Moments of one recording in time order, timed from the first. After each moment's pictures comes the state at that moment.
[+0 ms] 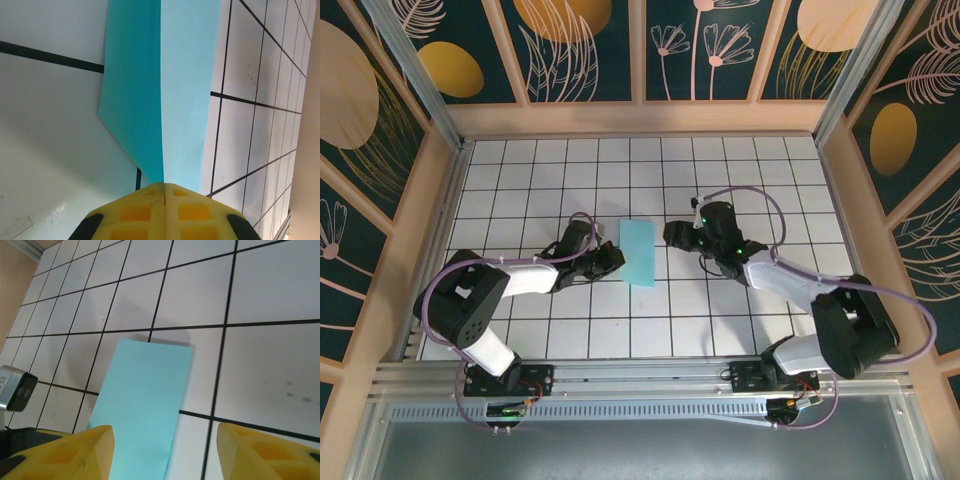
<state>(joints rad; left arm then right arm) -0.58 1.63 0.62 0.26 0.36 -1.02 0.56 1.34 0.67 0.09 -0.11 0.54</state>
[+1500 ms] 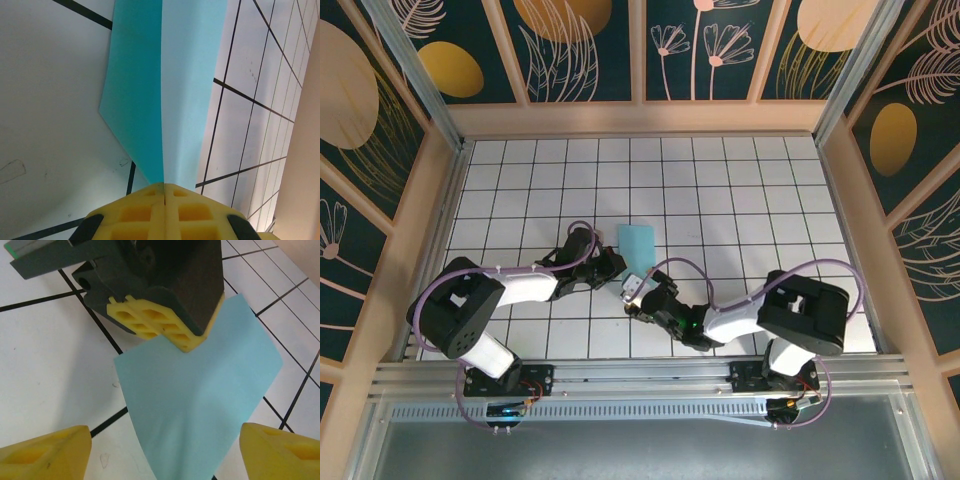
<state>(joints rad) -0.64 1.57 0.57 0.26 0.30 -1.16 1.24 1.62 0.47 0.56 0.54 -0.18</state>
